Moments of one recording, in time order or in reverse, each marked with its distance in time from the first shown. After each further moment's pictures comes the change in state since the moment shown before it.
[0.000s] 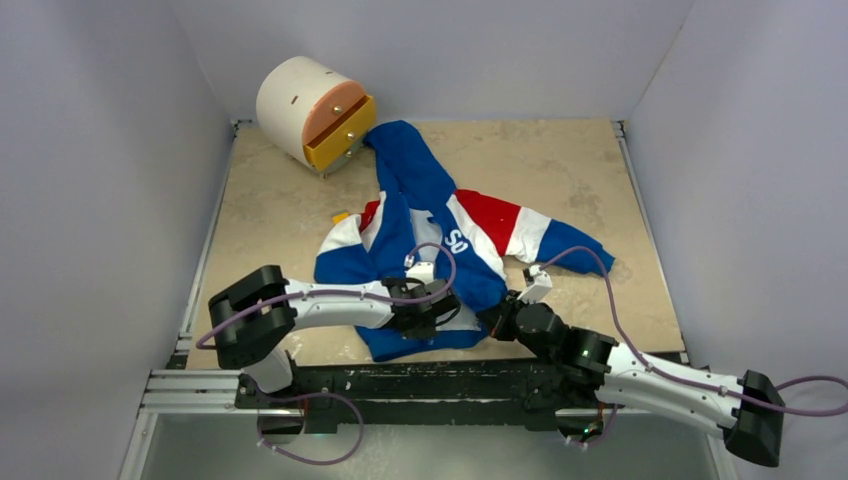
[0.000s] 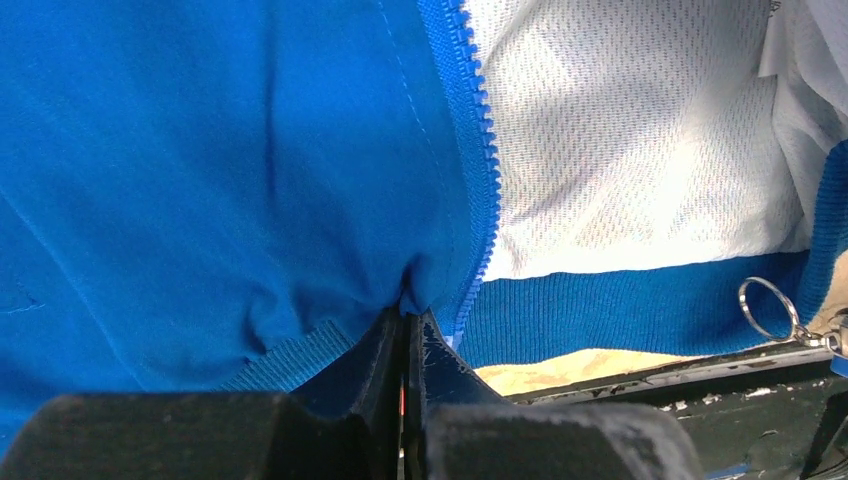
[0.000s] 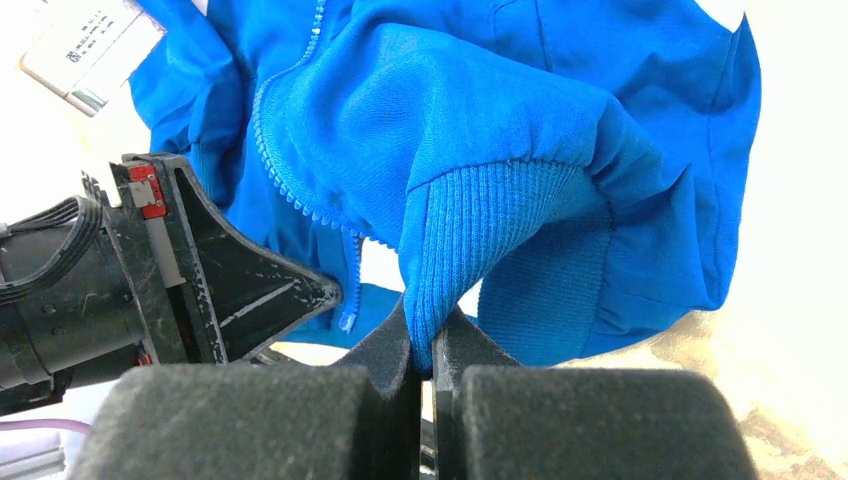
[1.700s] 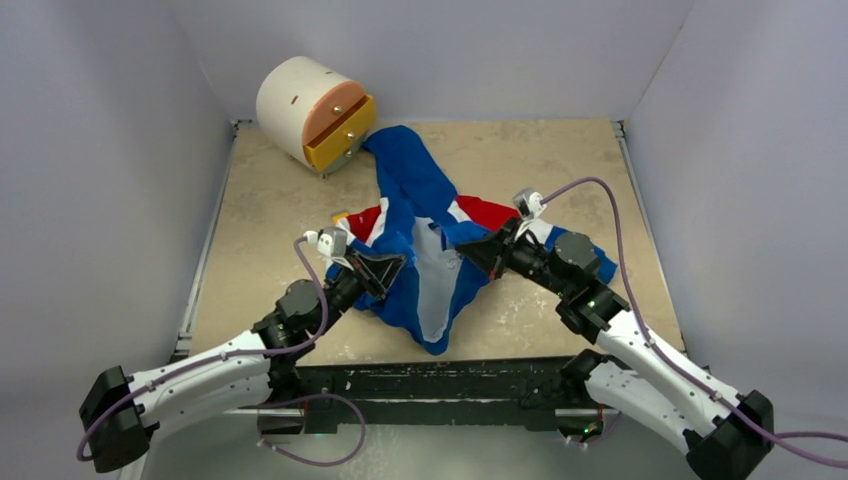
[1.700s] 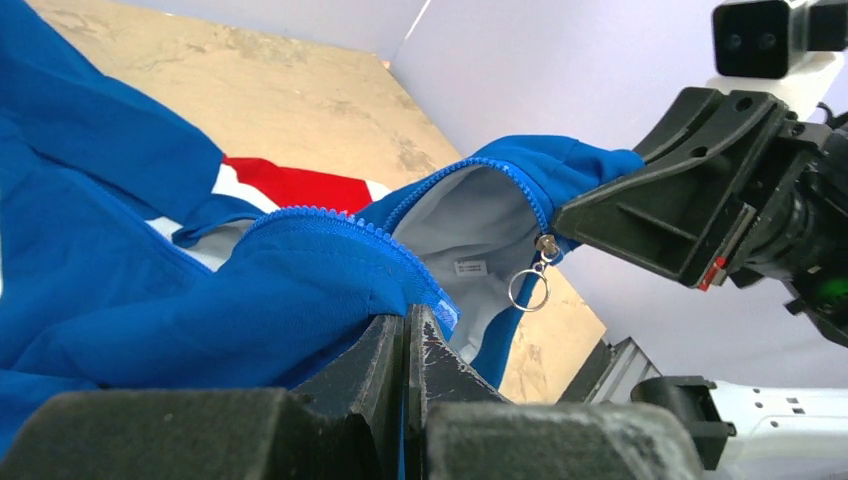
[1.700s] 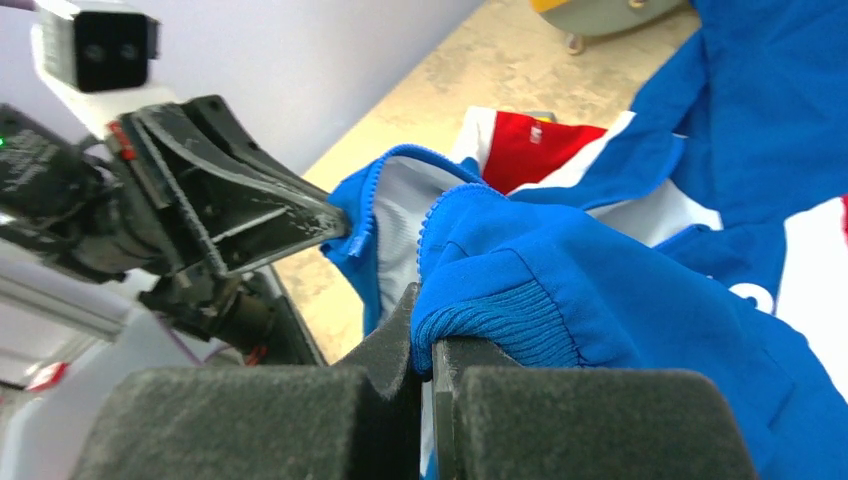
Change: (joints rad) left arm 0.216 -0.938 -0.605 1.035 -0.011 0.583; right arm -0.418 0.243 0.418 0.322 -0.715 -0.574
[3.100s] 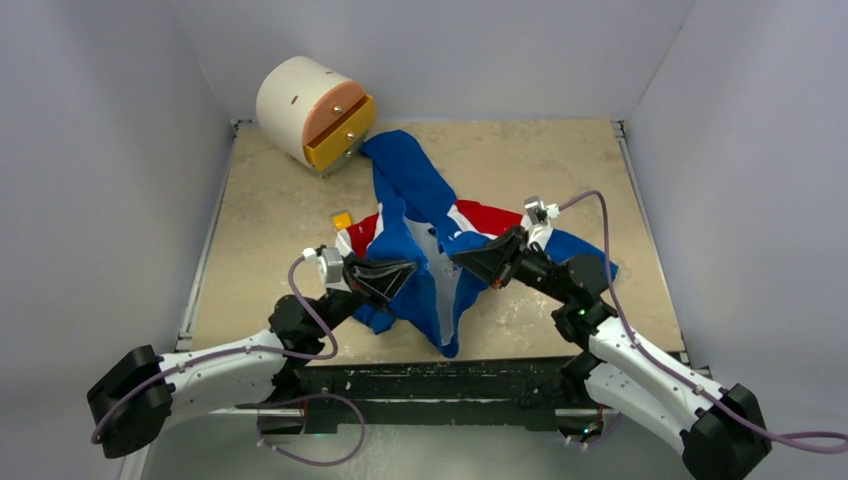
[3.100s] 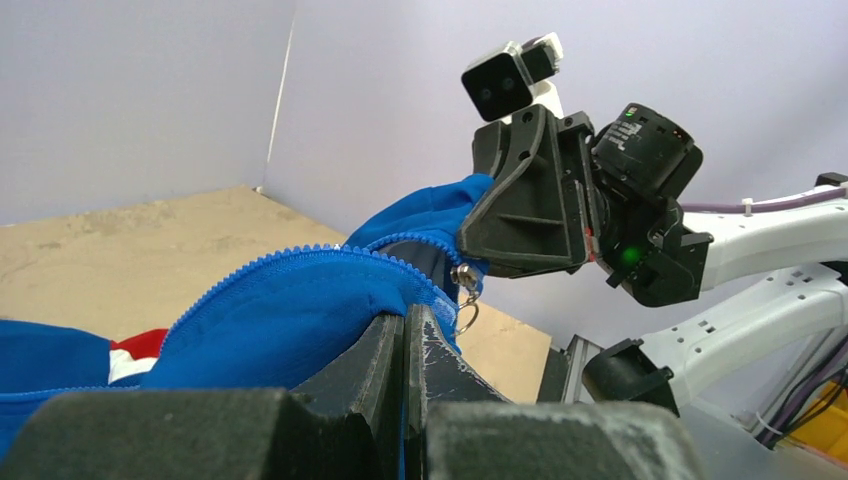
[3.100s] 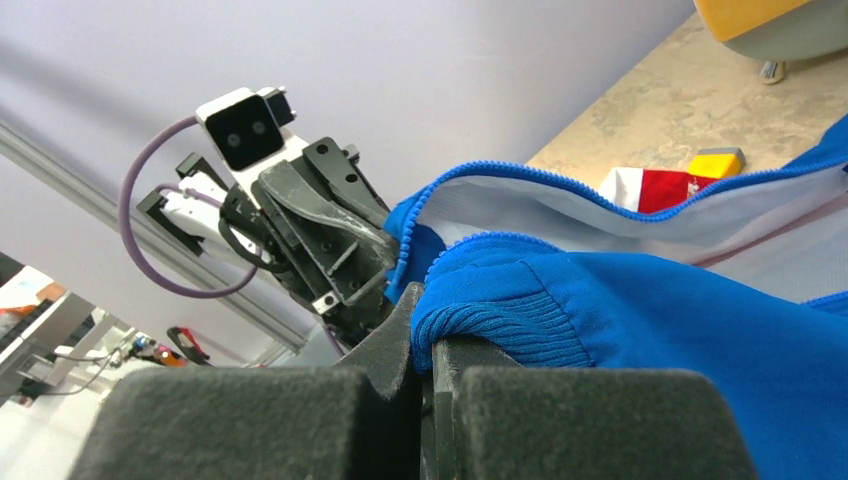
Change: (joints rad) left arm 0.015 0.150 -0.137 0.637 0.303 0.210; right arm -0.060 0.002 -0.206 0.526 -0.237 0.400
